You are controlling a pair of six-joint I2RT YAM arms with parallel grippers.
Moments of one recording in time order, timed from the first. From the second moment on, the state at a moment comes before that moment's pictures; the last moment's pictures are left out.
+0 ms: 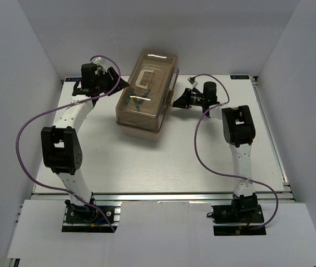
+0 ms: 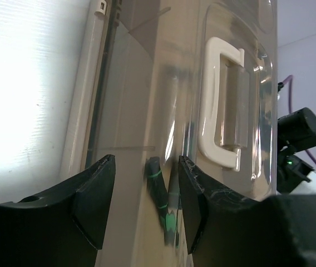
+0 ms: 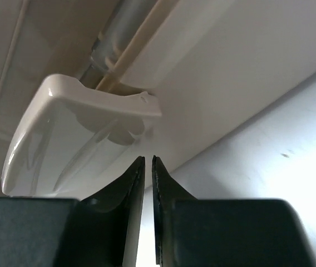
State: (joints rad) left arm -0.09 1.82 1.52 -0.16 0.42 -0.55; right arm 0.21 2.43 1.65 0.49 -1.05 0.59
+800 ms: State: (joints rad) left arm -0.11 1.88 1.60 -0.16 0.46 -0.55; right arm 0.20 2.46 1.57 0.96 -1.16 1.01
